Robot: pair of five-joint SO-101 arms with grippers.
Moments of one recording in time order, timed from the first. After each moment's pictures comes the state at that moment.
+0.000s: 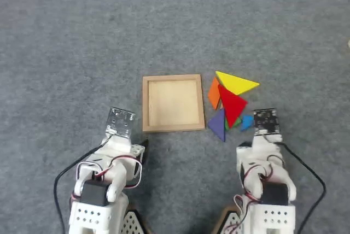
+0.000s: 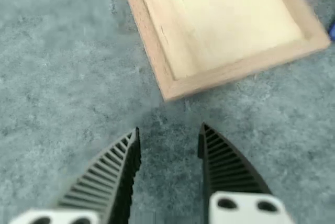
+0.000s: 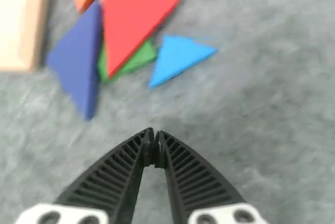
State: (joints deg) left arm 3.1 -103.0 97.0 71.3 1.5; right arm 0.5 -102.1 95.4 65.9 5.9
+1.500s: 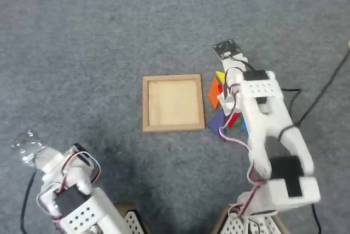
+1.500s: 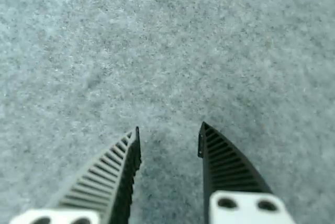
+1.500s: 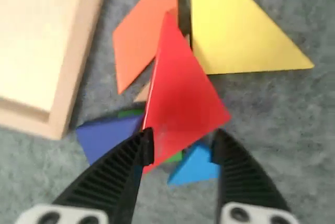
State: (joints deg) left arm -45.0 -103.0 97.0 72.0 16.3; right arm -10.1 3.5 22.4 61.4 15.3
